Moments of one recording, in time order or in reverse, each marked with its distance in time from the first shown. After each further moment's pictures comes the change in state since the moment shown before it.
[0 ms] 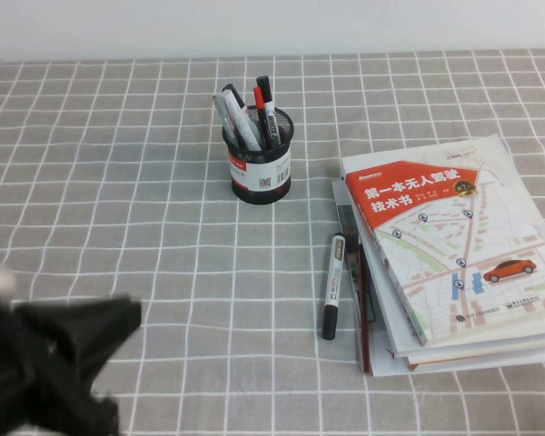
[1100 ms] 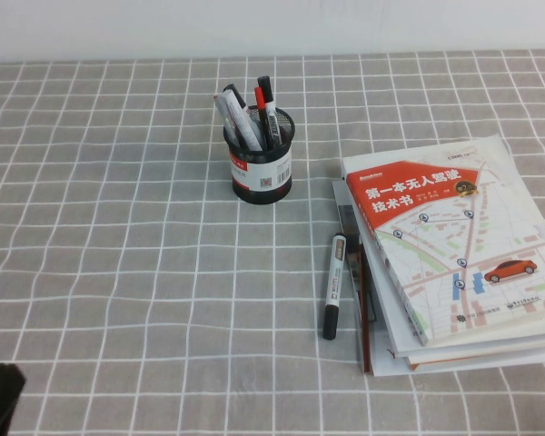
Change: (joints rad) right arm 0.000 0.000 0.000 0.000 0.000 0.000; left arm 0.238 -0.545 0.502 0.251 -0.248 -0.357
